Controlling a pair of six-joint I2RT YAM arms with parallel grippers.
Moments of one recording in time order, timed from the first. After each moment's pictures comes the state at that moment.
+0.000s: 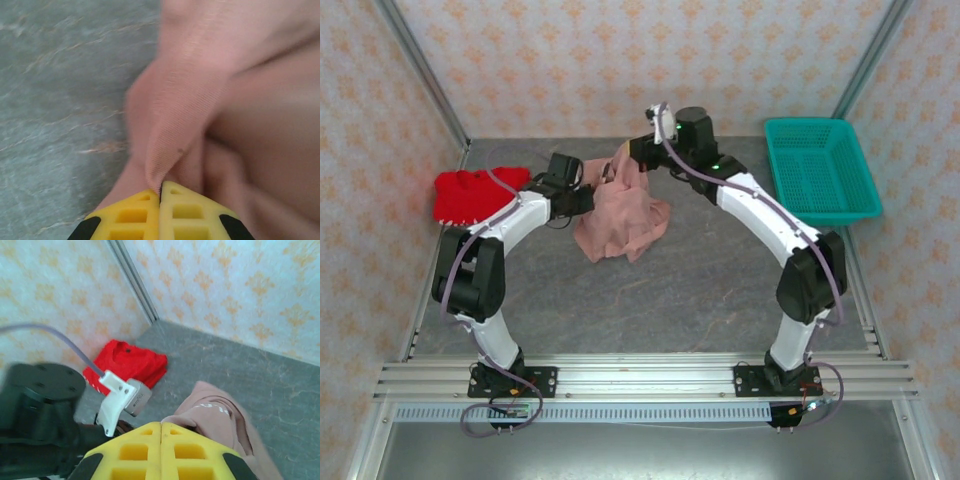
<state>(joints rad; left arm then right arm) -0.20 1.77 1.24 -0.42 0.03 -0.49 0.51 1.75 1.64 -0.16 -0.41 0.26</state>
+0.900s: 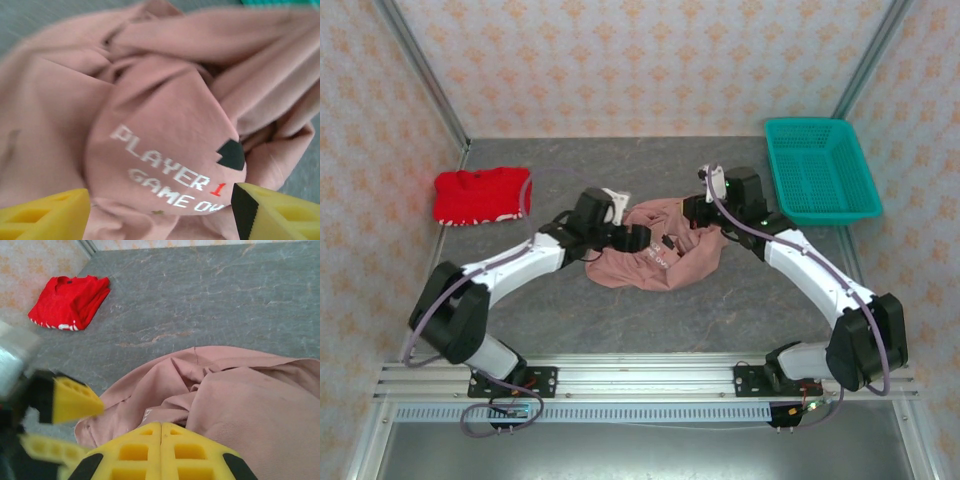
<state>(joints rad) -0.55 1.56 0.99 -0.17 0.29 -0.36 0.40 1.32 1.03 -0.26 -0.34 0.24</state>
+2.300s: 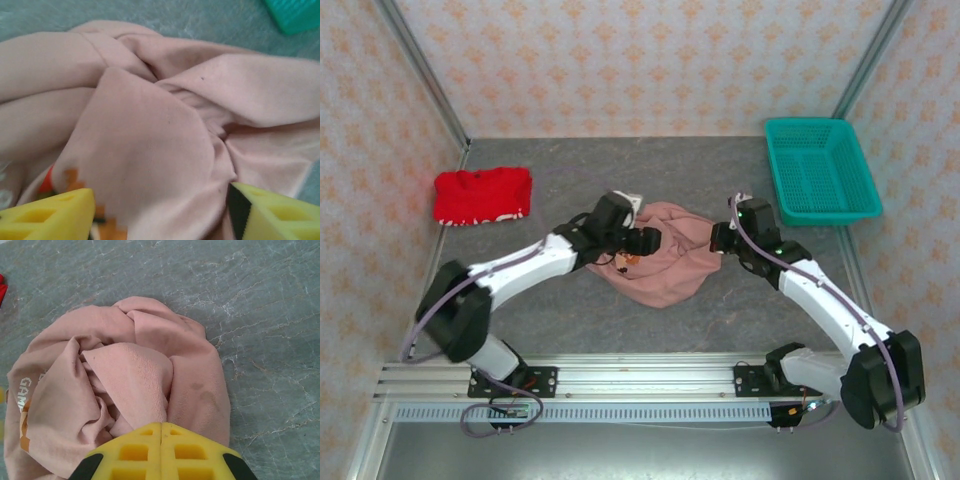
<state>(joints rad) -0.65 1.61 1.09 -0.27 0.08 -0.44 0.37 1.12 0.79 -0.38 -0.07 0.43</state>
